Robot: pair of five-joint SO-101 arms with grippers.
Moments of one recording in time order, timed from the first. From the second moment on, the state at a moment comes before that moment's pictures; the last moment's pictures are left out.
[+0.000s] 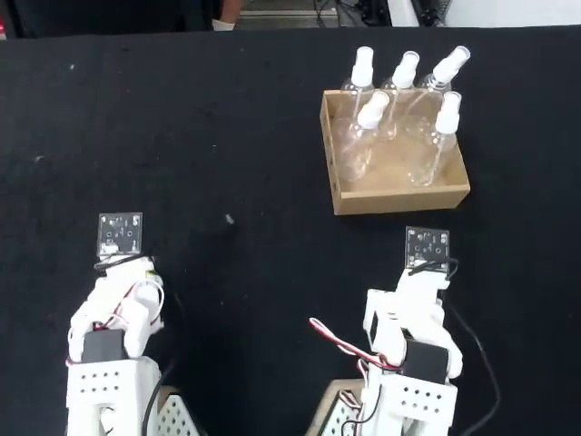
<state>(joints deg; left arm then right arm) -11.5 -89.7 96.9 52.6 -6.1 13.1 -103.0 96.9 74.0 3.9</state>
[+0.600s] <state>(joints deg) -11.4 -103.5 96.9 71.6 -6.1 13.1 -103.0 96.9 74.5 3.9</state>
